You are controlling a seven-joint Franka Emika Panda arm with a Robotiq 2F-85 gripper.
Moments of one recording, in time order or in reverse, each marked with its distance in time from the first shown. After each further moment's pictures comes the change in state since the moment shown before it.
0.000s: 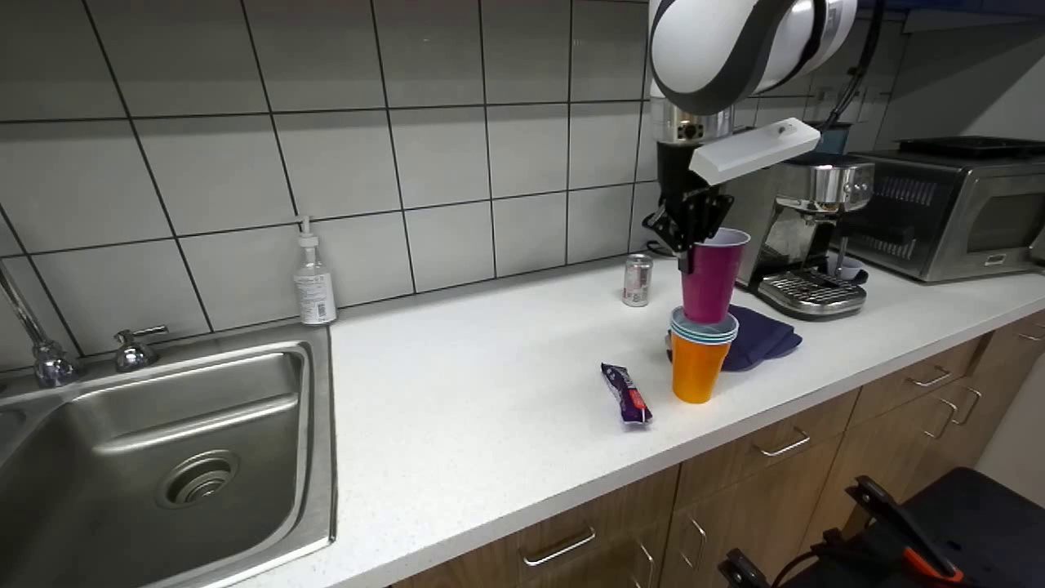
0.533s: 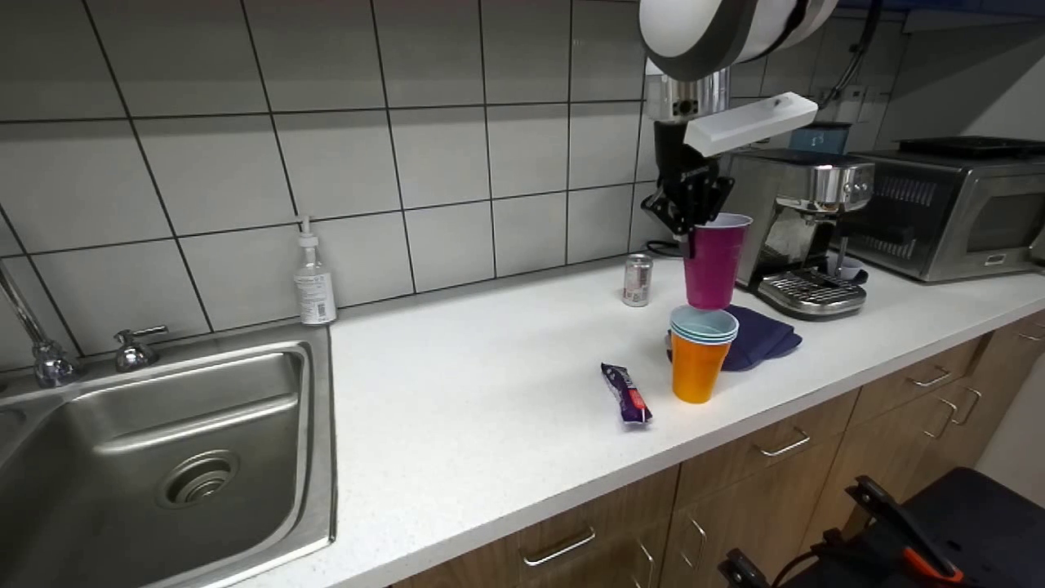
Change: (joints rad) arm 0.007 0.000 0.000 0.072 0.024 -0.118 0.000
